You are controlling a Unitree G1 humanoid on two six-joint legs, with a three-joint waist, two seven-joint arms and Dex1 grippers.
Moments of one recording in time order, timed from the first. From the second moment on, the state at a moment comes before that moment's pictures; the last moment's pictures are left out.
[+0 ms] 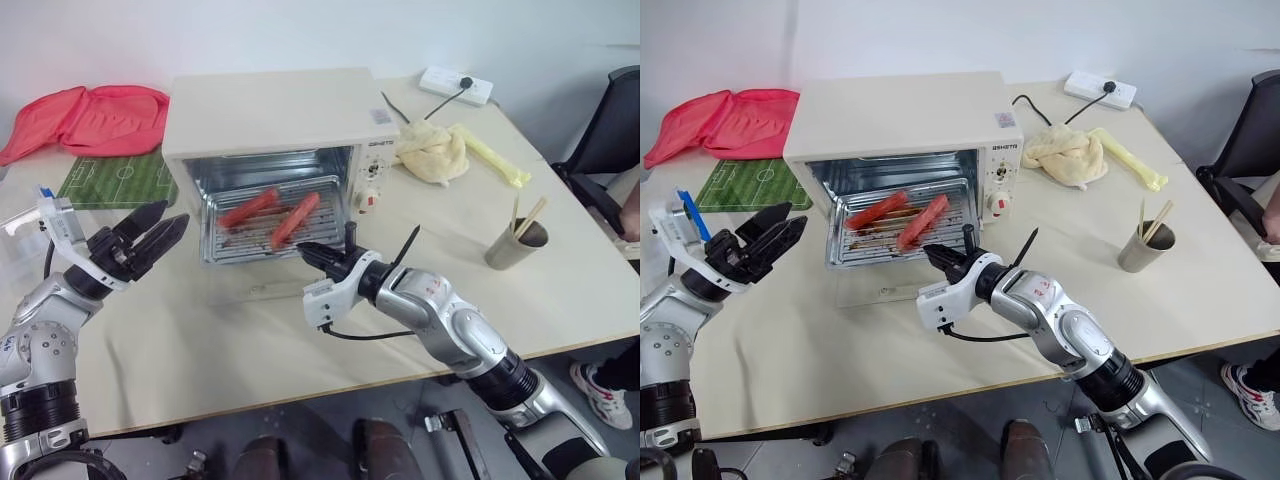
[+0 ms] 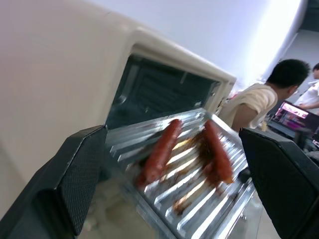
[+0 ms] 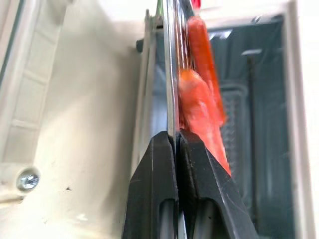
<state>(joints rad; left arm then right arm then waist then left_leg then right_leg) -0.31 0.63 0.50 0.08 -0.86 0.52 -0.87 -0.59 -0.44 0.52 -0.21 -0.80 -0.11 0.49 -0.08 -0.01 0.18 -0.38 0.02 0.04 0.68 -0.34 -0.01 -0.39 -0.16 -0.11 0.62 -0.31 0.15</state>
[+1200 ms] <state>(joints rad) -0.27 0.70 0.61 0.05 -1.25 1.35 -0.47 -0.48 -0.58 0.42 -0.27 -0.46 -0.47 0.59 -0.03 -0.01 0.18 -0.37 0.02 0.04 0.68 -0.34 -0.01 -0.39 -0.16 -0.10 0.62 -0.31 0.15</state>
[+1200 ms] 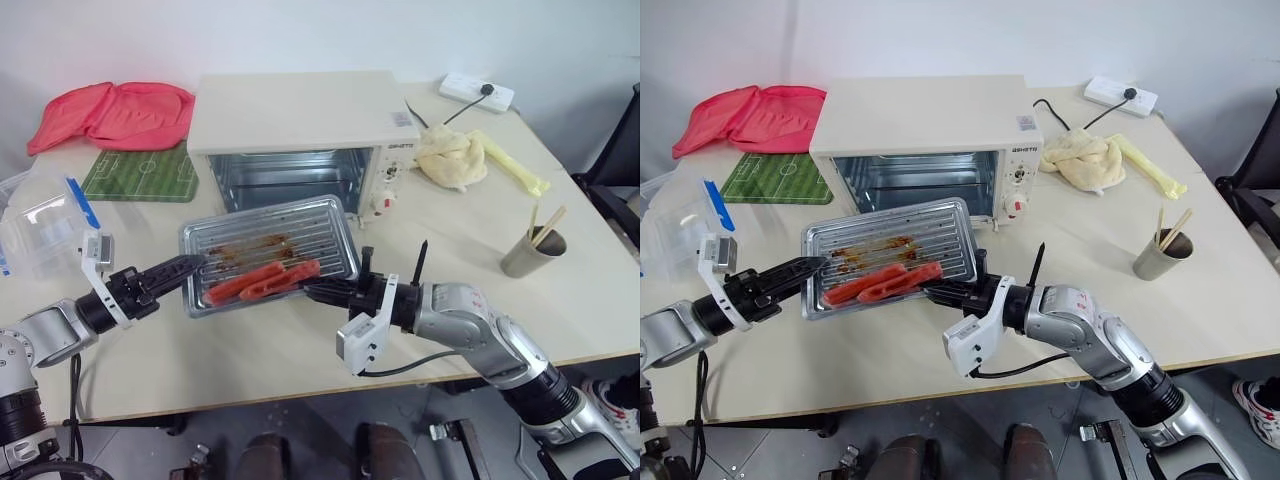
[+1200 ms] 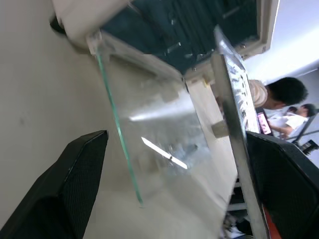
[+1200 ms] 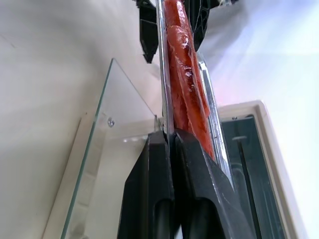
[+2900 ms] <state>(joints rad) -0.10 0.63 0.41 0.07 -1.96 1.22 0.06 -0.46 -0.58 0.34 -0.42 0.07 0.04 1.01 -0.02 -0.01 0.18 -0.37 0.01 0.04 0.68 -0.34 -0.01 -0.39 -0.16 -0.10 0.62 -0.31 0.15</state>
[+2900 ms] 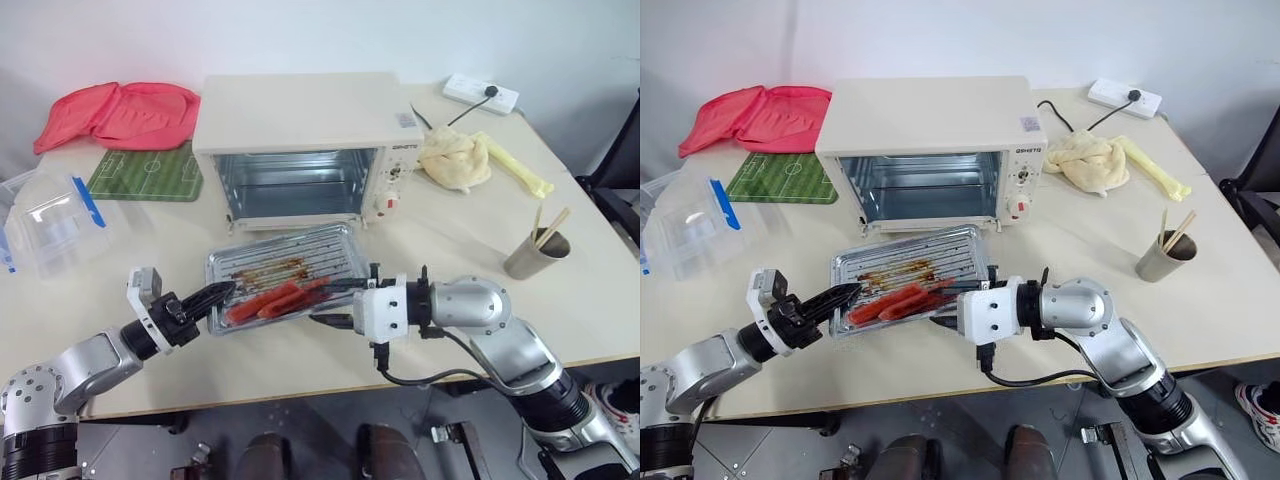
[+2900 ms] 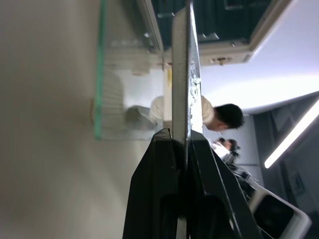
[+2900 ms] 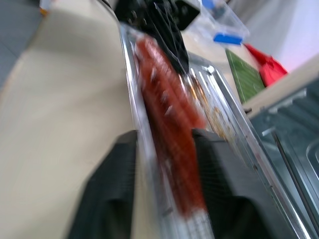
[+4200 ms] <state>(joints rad) 0.31 0.50 0.78 -0.06 -1.96 1.14 0.02 -0.53 -0.69 0.20 0.31 0.12 -0.08 1.17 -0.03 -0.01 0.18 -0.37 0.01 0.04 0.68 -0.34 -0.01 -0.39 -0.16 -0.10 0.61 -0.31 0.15</state>
